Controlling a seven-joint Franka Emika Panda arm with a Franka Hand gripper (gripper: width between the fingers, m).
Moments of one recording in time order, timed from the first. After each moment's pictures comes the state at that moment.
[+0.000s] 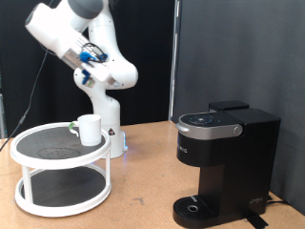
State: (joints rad) arm -0.13 -0.58 -0.48 -2.55 0.62 1.78 1.83
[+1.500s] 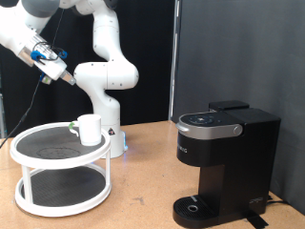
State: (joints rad) arm -0.26 -0.60 -0.67 -2.52 0.37 1.59 1.67
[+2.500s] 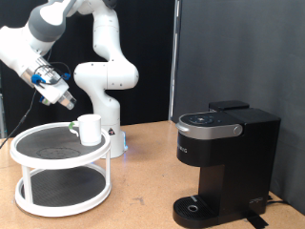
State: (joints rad) arm -0.26 -0.57 -0.73 -2.67 0.34 1.83 1.61
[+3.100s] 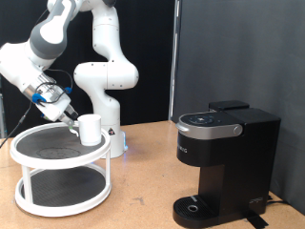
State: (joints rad) arm -0.24 -0.46 -0.74 -2.71 0.40 1.93 1.54
